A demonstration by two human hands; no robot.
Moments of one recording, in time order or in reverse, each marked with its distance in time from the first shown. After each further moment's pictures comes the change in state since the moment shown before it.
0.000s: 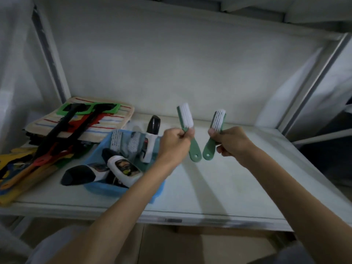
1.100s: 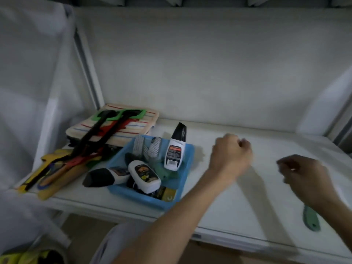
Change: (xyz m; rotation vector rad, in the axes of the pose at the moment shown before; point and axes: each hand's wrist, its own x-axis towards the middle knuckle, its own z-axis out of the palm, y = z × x) left_hand -0.007 0.029 0.068 0.343 -0.026 0.099; right_hand -0.016 0.075 -0.062 -0.434 0.276 -0.218
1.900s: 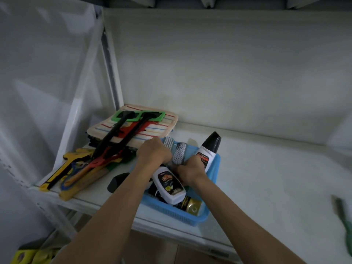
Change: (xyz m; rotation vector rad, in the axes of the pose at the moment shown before) left_hand 0.047 -0.146 -0.160 0.664 -0.016 -0.488; right_hand -0.017 -0.184 0.225 0.380 -0.571 0.109
